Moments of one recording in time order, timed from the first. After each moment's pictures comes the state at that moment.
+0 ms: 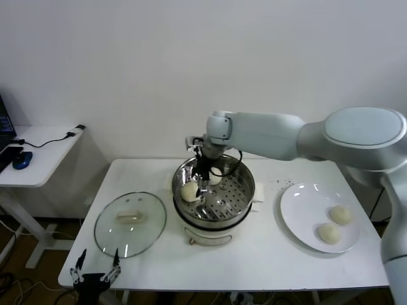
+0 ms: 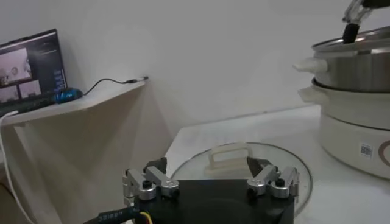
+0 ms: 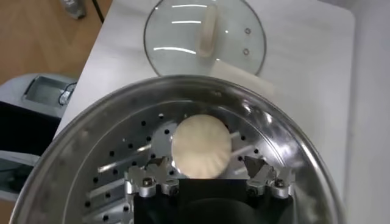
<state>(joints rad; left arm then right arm) 1.82 -1.56 -0.74 -2.00 0.06 -0.10 0.00 0.72 1.28 -1.63 1.11 0.87 -0.27 -0.95</state>
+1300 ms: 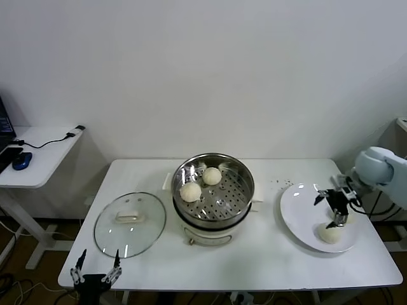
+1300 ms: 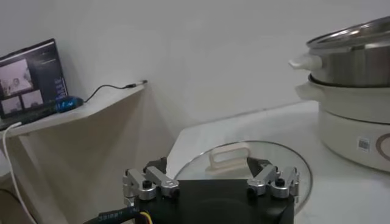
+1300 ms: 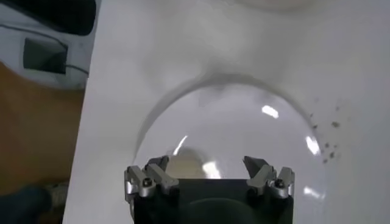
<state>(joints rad) 1.83 -1.59 -0.74 -2.03 0.14 -0.08 -0.01 0.12 0.44 -1.02 1.26 0.00 -0.01 -1.14</state>
